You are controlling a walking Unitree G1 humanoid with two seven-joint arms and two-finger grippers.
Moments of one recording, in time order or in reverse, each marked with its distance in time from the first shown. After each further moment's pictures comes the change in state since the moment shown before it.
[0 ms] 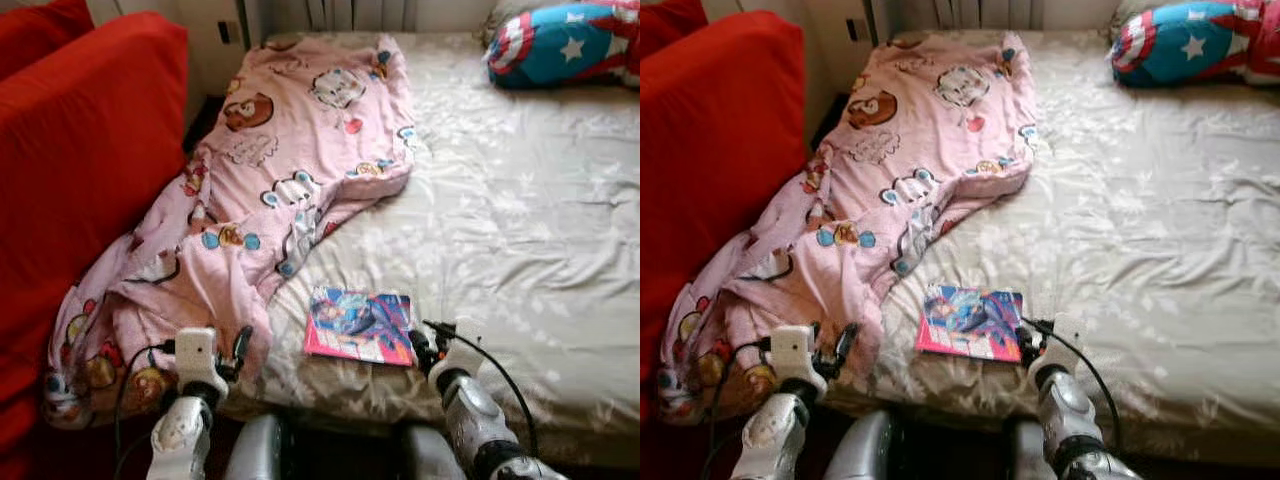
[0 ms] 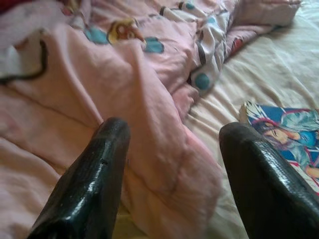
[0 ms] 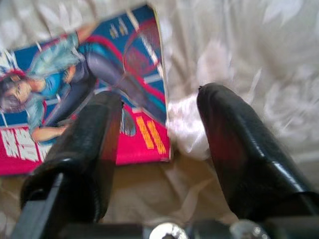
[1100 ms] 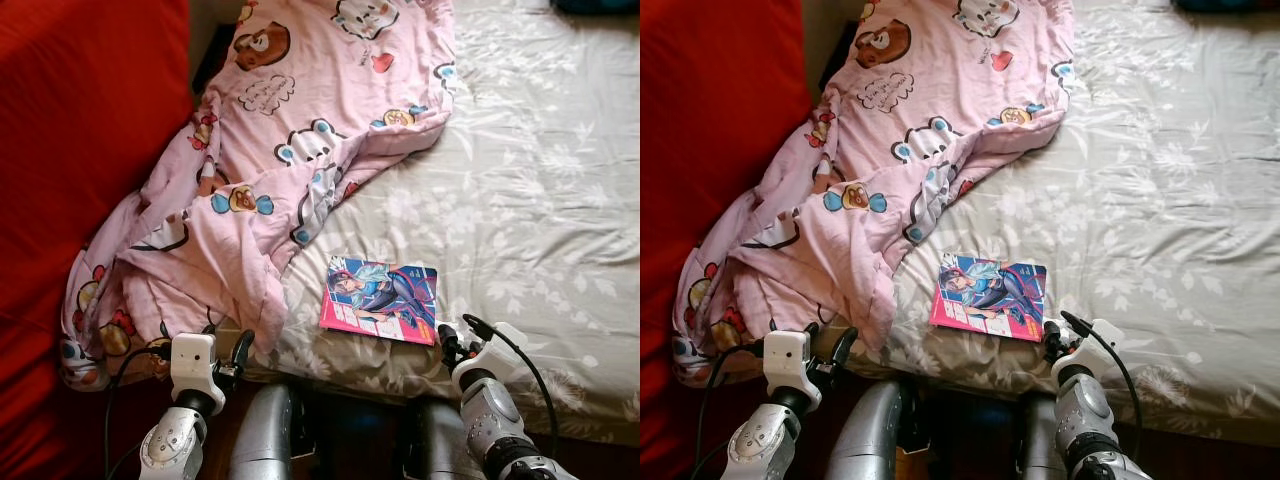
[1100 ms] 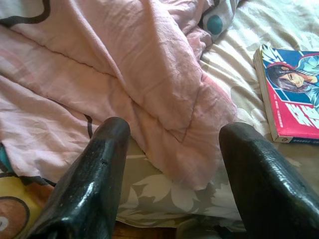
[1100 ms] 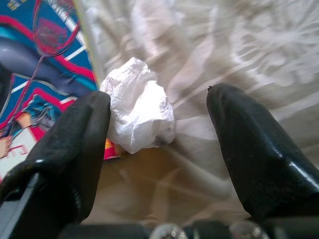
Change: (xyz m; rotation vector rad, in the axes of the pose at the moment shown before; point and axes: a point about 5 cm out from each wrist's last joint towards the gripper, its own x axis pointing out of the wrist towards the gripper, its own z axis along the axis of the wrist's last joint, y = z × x) left arm -0.026 -0.008 0.011 0.033 0.025 -0.050; right arm -0.004 -0.024 0.010 0.195 -0.094 -0.120
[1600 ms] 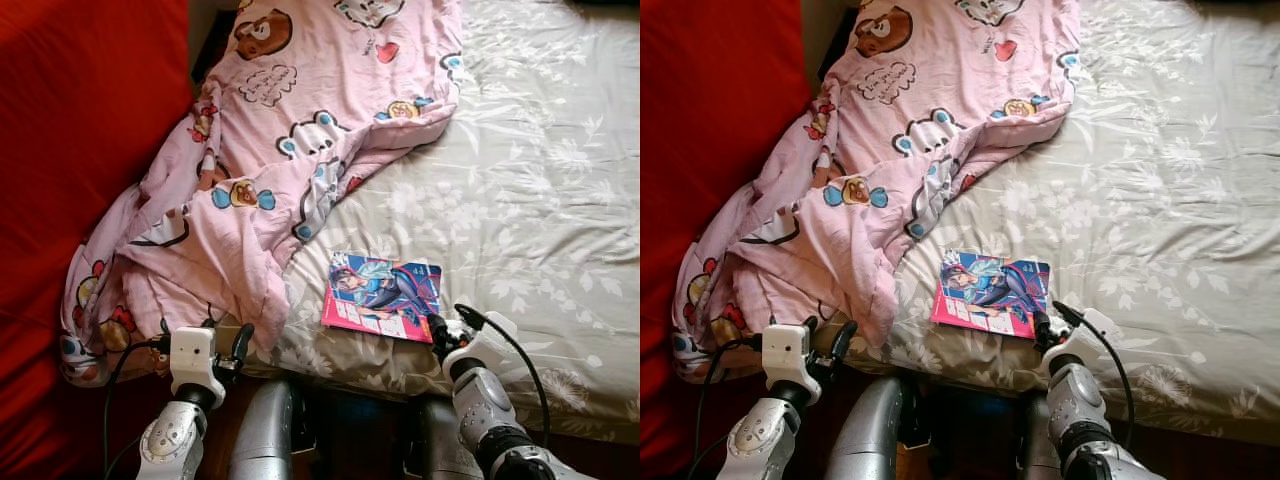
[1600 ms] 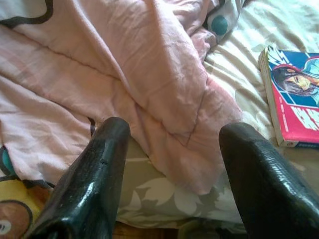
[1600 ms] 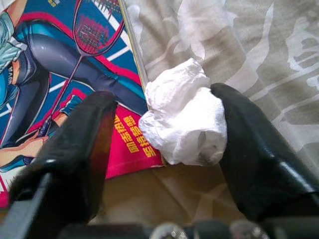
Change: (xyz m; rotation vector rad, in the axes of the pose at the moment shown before) left arm 0.003 -0.001 0.006 0.001 -0.004 0.004; right arm 0.005 0.015 0.006 0.002 0.011 0.060
